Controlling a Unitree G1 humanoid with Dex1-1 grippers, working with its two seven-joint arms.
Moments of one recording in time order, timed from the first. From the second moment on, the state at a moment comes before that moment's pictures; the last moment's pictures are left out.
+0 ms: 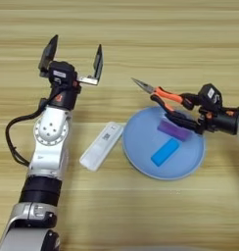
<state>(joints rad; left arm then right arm) -0.33 0.13 0.05 0.24 -0.05 -0.51 -0.15 -0.29 -0.49 0.10 -0.07 0.27 0.37 0.89</state>
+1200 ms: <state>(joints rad) -0.19 0.39 -0.13 -0.10 -0.43 -0.12 -0.96 -0.30 -0.69 0.06 -0.15 0.35 0.36 1.14</state>
